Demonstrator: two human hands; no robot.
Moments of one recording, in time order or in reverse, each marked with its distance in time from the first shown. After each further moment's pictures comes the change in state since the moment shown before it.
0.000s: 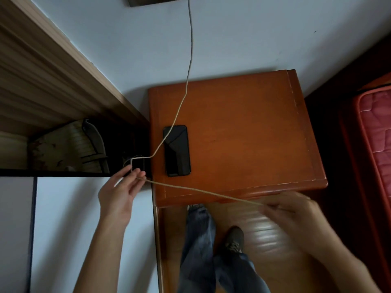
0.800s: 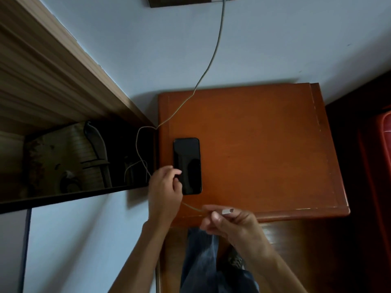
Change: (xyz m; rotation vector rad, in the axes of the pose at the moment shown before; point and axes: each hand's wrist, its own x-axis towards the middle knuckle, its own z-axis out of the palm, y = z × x) left_hand 0.044 -0.052 0.056 1.245 -0.175 0.702; right_hand 0.064 -0.061 0.119 1.132 -0.344 0.410
